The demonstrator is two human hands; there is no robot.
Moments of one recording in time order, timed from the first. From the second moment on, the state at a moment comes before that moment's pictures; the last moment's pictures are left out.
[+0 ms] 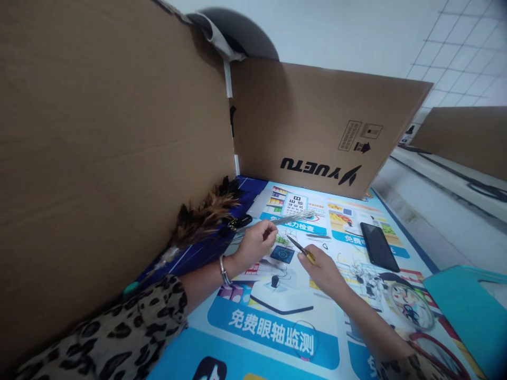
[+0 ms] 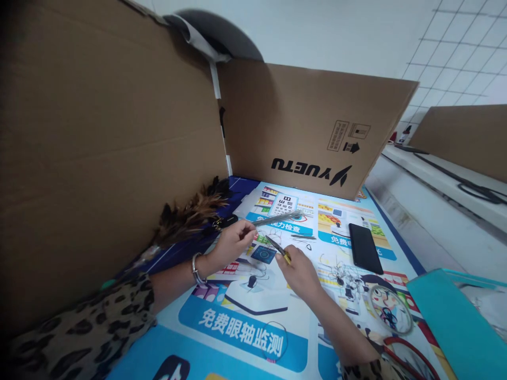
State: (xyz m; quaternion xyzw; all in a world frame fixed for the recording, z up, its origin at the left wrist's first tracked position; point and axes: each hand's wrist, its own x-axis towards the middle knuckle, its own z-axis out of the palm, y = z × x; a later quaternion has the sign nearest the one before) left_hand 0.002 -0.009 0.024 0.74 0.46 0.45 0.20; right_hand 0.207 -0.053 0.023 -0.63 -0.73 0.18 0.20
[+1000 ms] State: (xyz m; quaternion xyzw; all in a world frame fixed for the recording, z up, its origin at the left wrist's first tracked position) left_hand 0.013 -0.021 0.014 0.55 0.38 0.46 0.59; right_hand 0.205 -0.054 0.019 -0.64 -0.72 0.19 0.20
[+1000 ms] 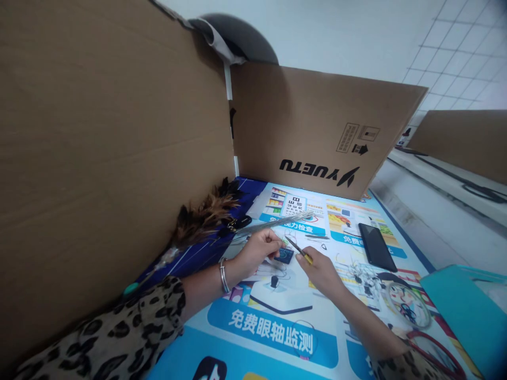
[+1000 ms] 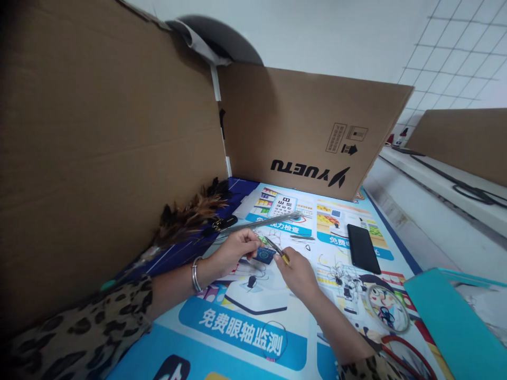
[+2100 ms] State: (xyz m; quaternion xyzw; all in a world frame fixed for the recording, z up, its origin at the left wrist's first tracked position) left_hand 0.006 -0.017 0.018 0.47 0.33 0.35 0.74; right_hand 0.210 -0.053 0.021 -0.61 -0.75 0.18 0.18
